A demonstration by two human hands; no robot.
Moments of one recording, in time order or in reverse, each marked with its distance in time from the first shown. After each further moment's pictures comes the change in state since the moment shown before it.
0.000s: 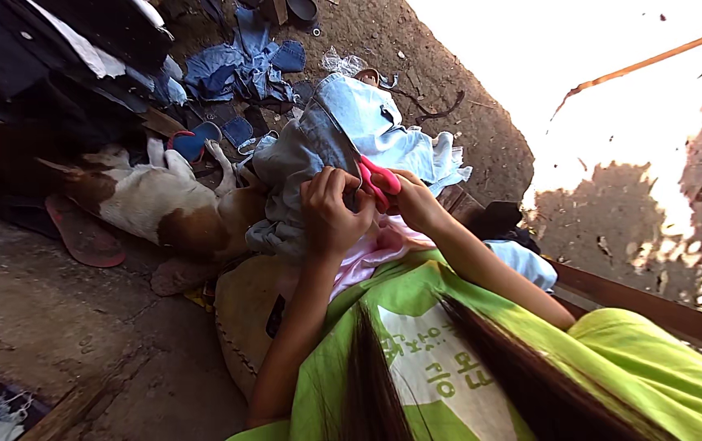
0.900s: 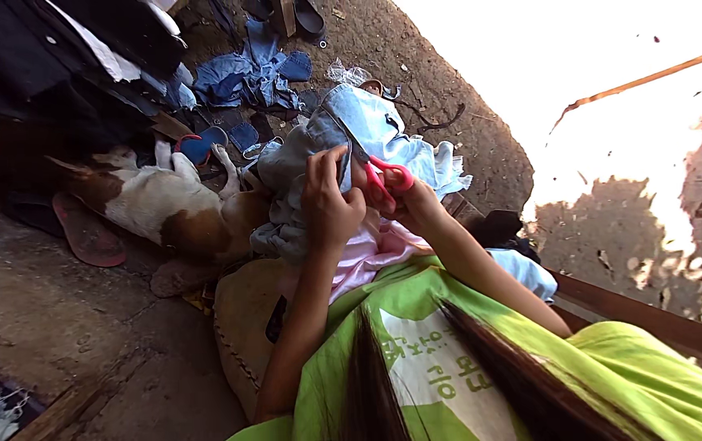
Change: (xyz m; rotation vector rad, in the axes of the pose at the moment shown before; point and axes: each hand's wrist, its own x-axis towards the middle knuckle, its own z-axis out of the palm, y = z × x) left_hand 0.020 0.005 -0.009 -0.037 -0.049 -0.160; right_hand 0.008 0.003 0.000 0.339 -0.044 0.050
